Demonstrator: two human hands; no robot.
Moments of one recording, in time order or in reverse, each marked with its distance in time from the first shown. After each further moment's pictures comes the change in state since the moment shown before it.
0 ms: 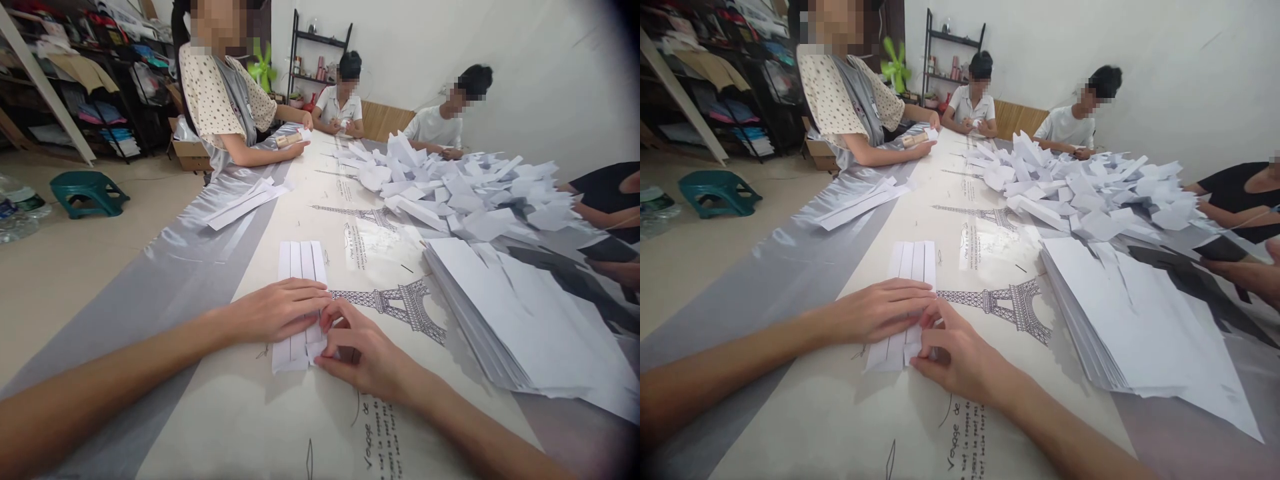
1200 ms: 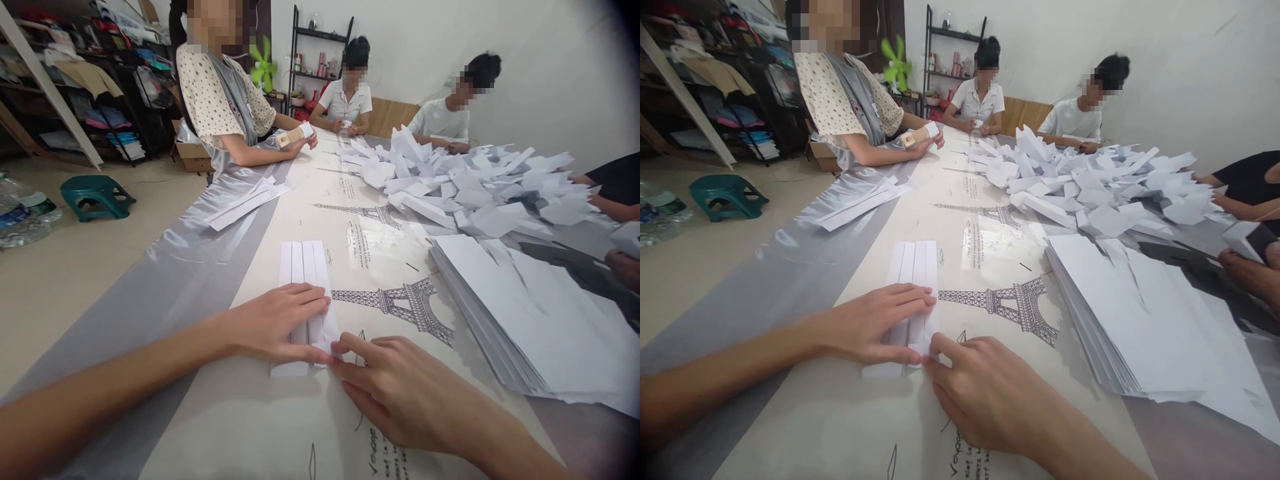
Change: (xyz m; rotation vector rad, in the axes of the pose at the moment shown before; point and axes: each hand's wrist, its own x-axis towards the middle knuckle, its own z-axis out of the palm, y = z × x) left_hand 0.003 0.014 -0.012 -0.168 -0.142 -0.172; right_hand -0.024 -0.033 -0.025 -0.650 -0.228 -0.168
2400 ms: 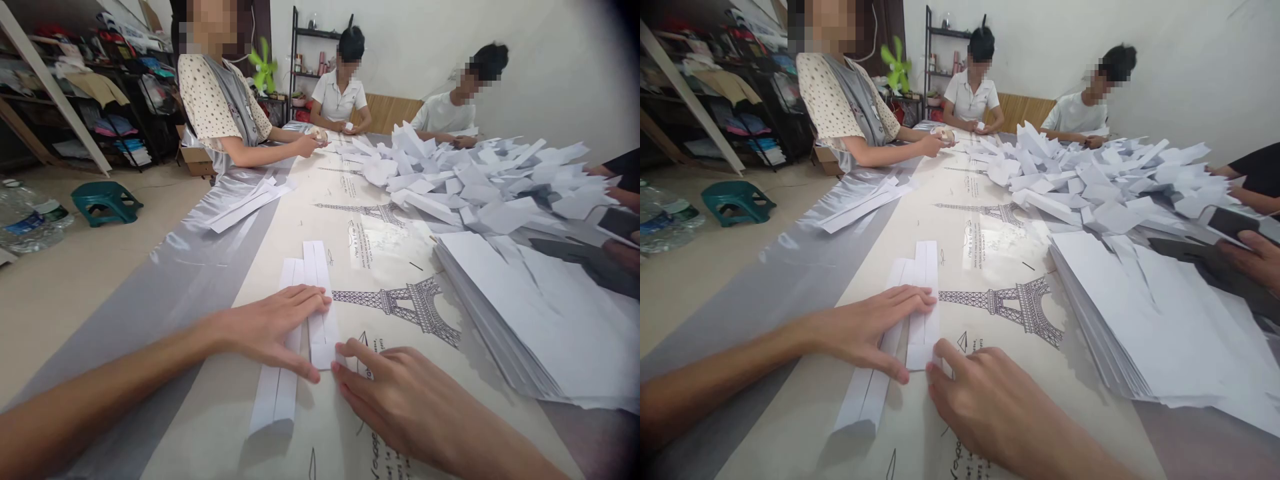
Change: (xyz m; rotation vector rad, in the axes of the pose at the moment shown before) left_hand -0.003 -0.001 -0.003 -0.017 -0.175 -0.106; right_hand -0.009 -0.003 0.015 -0.134 0.088 -0.013
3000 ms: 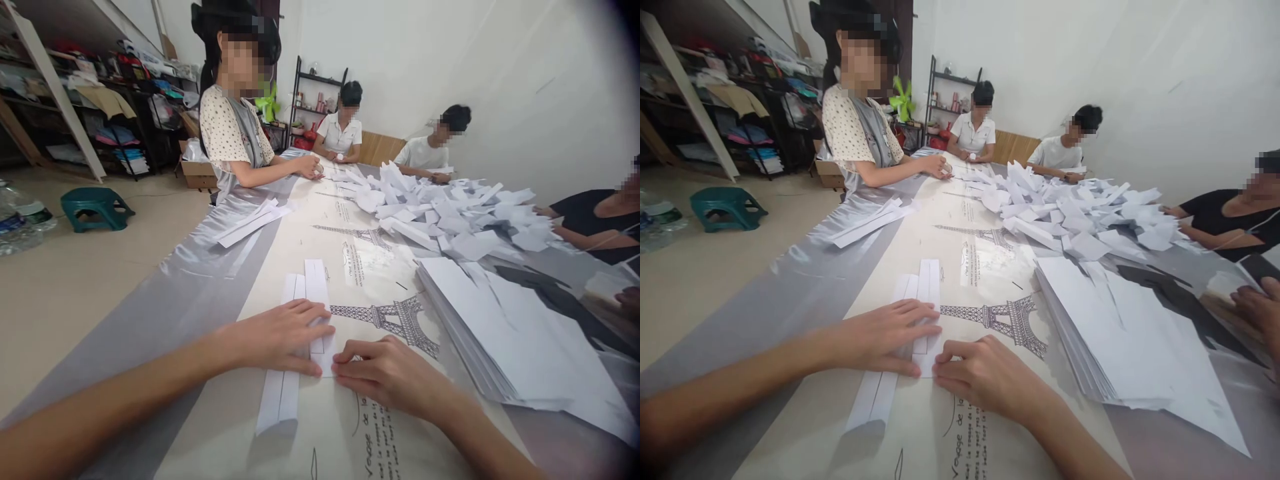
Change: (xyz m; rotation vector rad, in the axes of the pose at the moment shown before) left_hand 0.001 0.008 0.001 0.210 0.107 0.174; right_hand 0.008 0.030 0.011 0.201 0.087 0.009
